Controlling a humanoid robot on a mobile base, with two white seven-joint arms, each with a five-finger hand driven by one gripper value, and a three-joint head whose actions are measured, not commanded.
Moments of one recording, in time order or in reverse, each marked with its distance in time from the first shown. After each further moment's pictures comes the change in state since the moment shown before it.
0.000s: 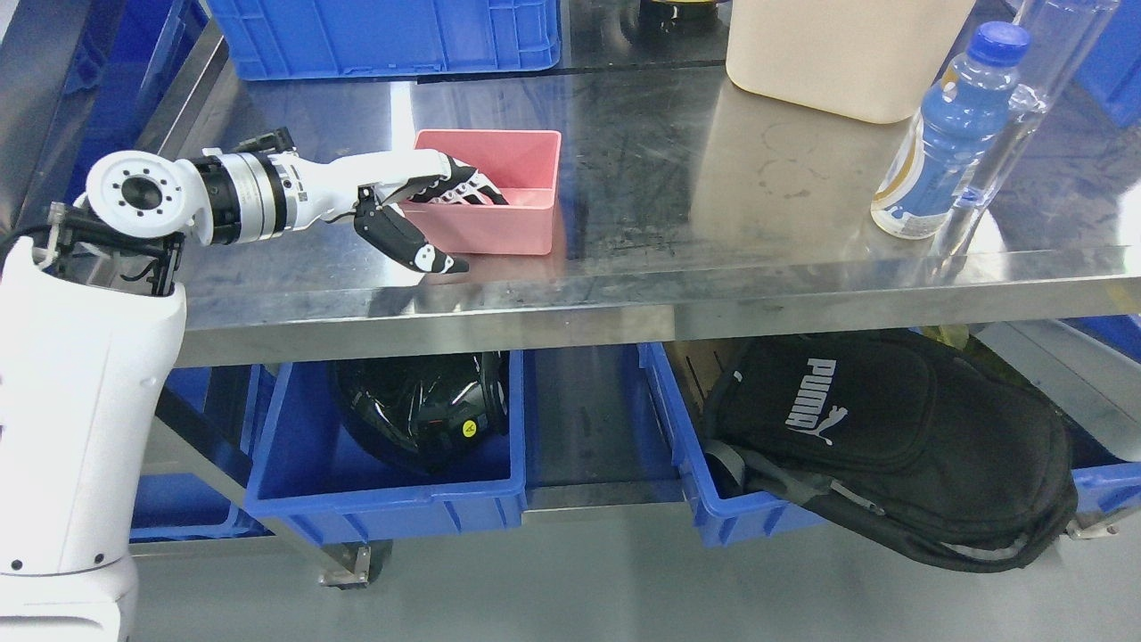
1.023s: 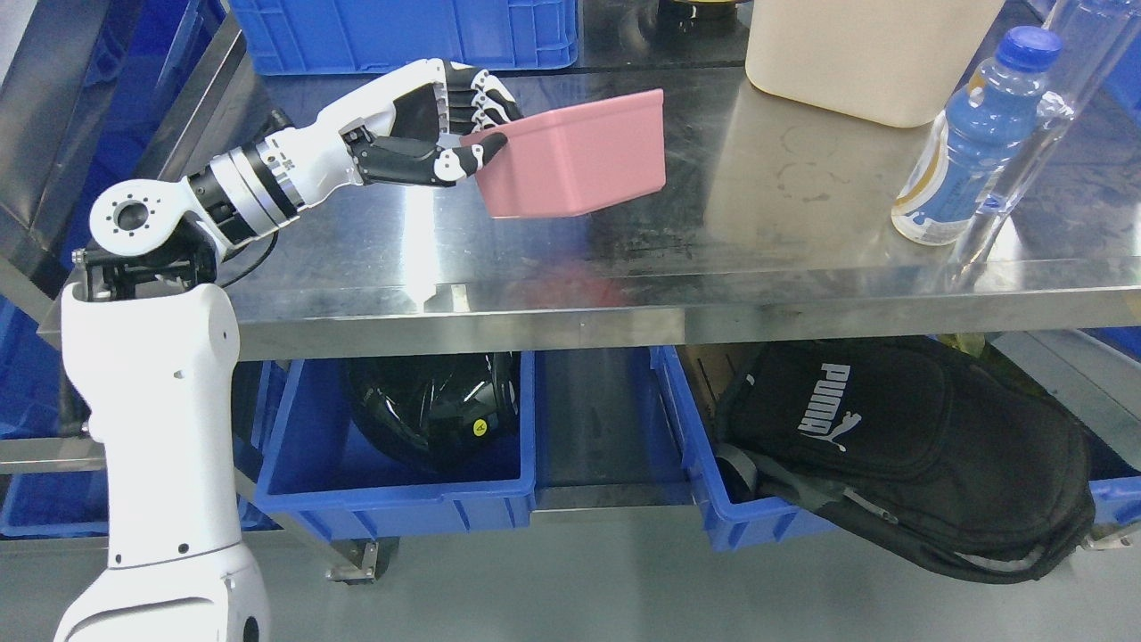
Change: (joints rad) left arm 0.043 -0.257 0.397 0.156 0.365 -0.125 0.028; right arm 0.000 0.000 0.000 0.000 0.000 0.000 0.000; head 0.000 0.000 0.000
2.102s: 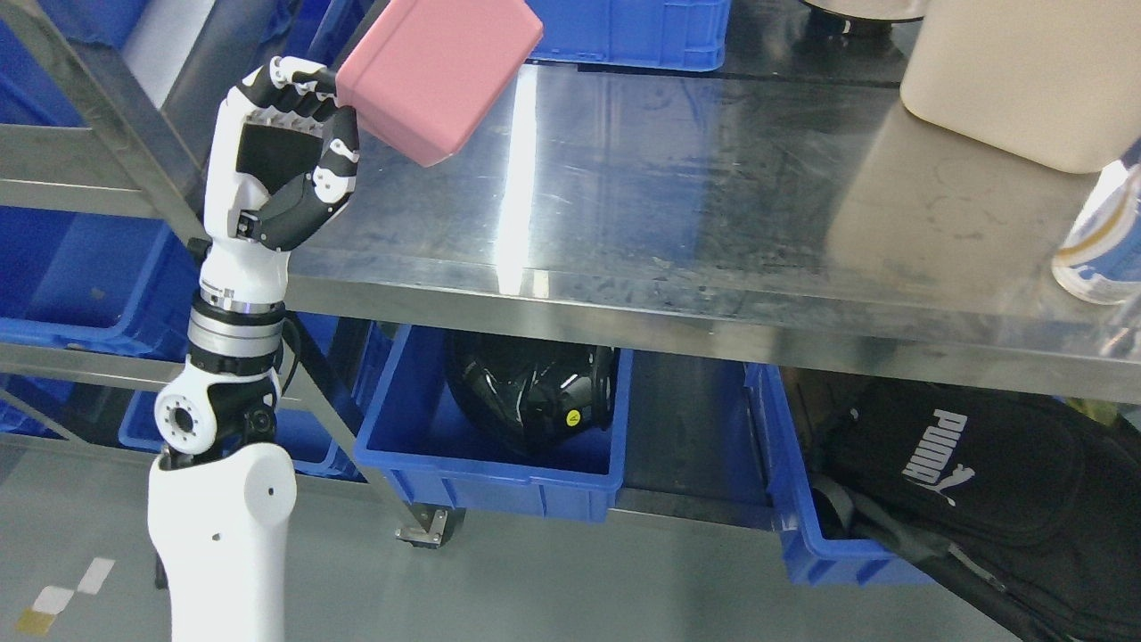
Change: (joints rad) left arm 0.388 -0.058 -0.040 -0.210 0.367 -0.628 0.539; right arm 0.000 0.000 0.000 0.000 0.000 0.000 0.001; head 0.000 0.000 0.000
